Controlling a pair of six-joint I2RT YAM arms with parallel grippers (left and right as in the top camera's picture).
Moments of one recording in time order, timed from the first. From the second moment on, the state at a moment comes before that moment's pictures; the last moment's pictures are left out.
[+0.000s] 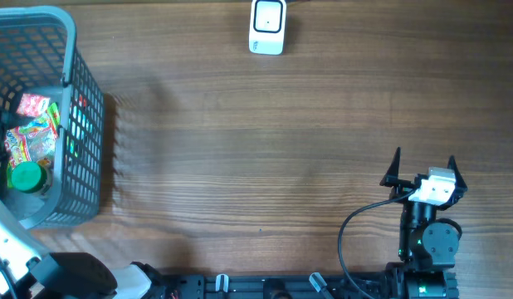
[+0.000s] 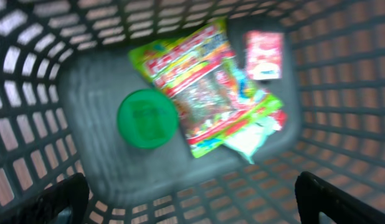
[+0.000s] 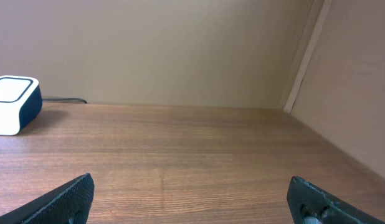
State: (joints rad) left arm 0.77 1.54 1.63 -1.22 -0.02 -0.64; right arm 0.00 0.03 0.01 0.02 0.23 -0.13
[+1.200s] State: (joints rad) left arm 0.79 1.80 1.29 -0.87 -0.13 -0.95; right arm 0.00 0.03 0.01 0.02 0.23 -0.13
